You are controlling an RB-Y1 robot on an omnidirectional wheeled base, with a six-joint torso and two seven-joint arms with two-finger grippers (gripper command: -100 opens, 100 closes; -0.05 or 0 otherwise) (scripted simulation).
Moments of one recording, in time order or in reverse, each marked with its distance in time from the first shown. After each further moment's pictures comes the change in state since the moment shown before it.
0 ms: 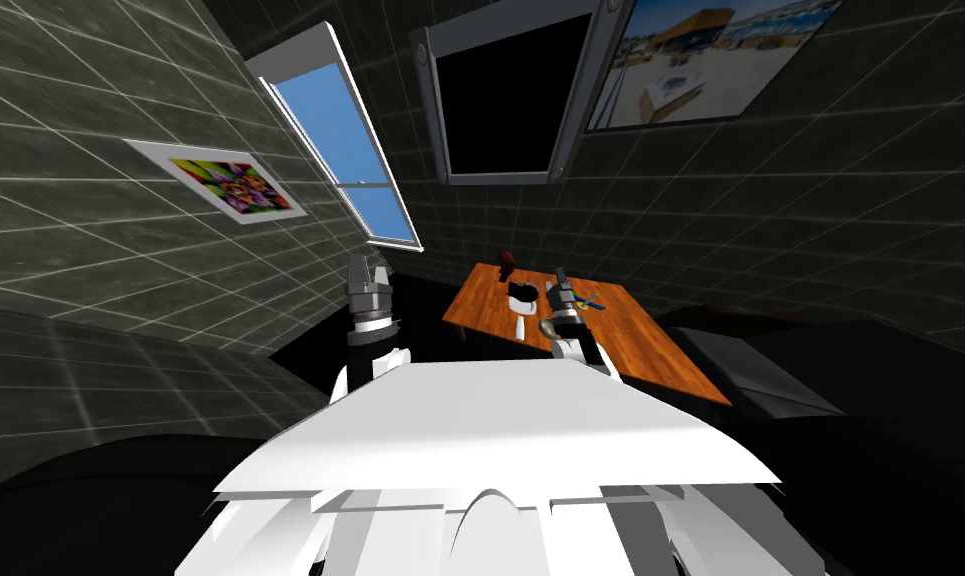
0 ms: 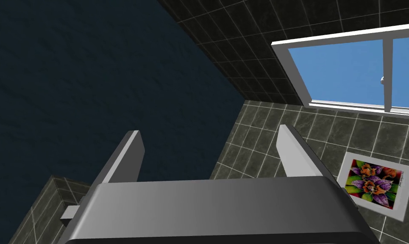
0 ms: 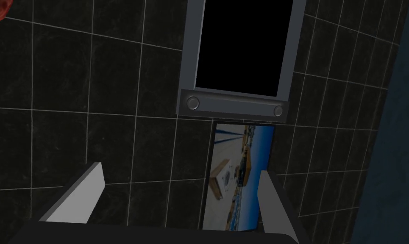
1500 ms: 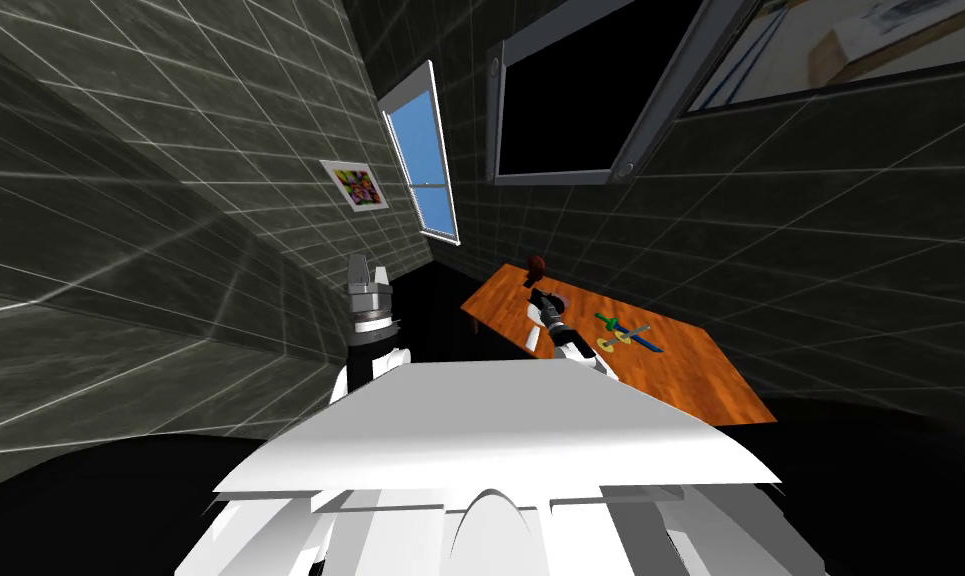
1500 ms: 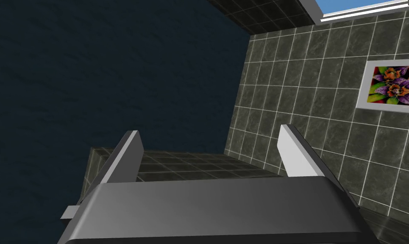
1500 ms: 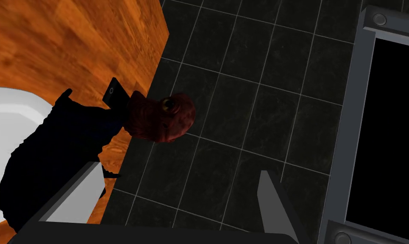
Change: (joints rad) left arm 0.000 0.000 0.000 0.000 0.000 0.000 0.000; right arm -0.053 -0.175 0.057 0.358 -0.237 0.232 0.071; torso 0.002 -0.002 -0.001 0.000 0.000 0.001
